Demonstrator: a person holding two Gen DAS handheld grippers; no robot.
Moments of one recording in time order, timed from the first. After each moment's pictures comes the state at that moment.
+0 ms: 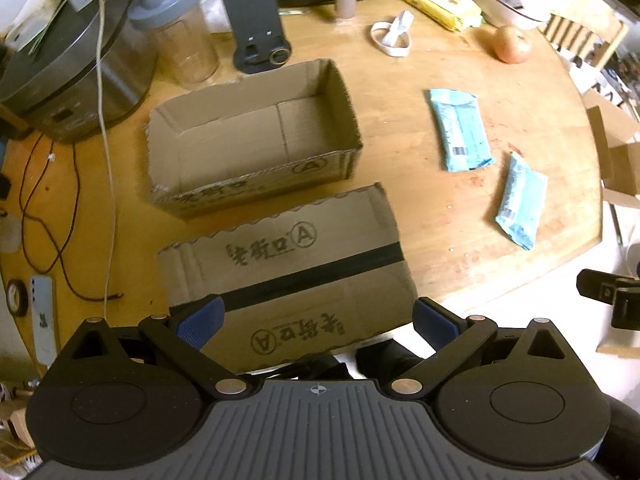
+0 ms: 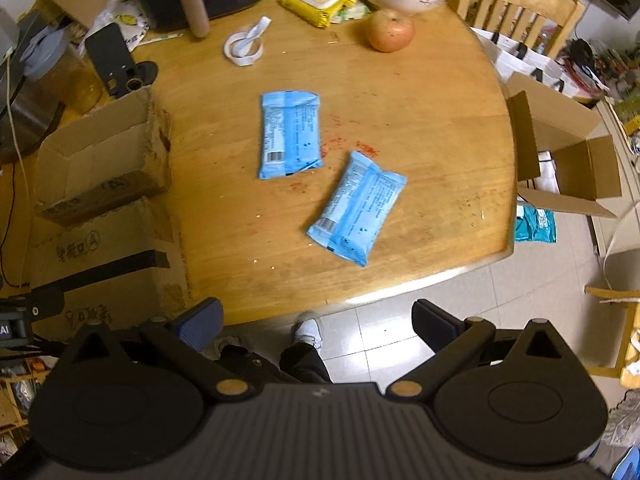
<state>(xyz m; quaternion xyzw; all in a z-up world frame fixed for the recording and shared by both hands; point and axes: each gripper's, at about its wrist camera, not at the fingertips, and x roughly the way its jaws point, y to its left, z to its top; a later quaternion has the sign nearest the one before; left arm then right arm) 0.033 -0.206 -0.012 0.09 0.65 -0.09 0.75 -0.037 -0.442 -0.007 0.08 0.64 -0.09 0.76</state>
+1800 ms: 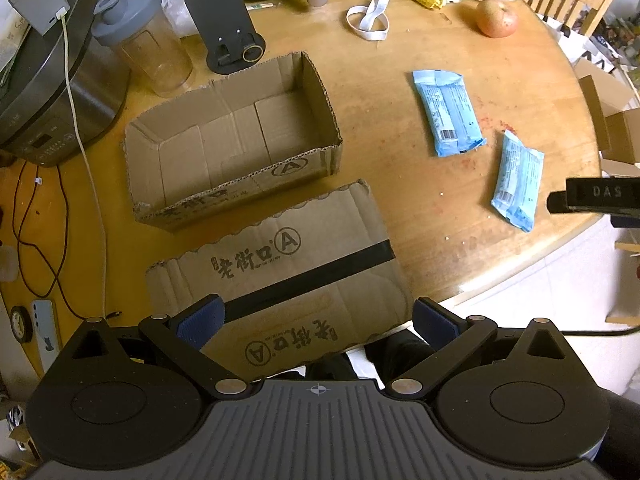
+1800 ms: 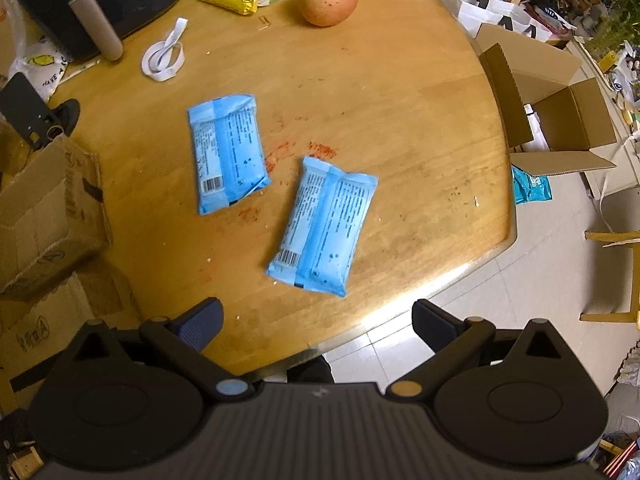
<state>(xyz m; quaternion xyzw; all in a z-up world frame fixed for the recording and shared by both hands) 0.042 -0.222 -0.022 0.12 0.66 -0.10 0.73 0.009 -0.483 -0.067 0.14 0.65 -0.16 0.73</state>
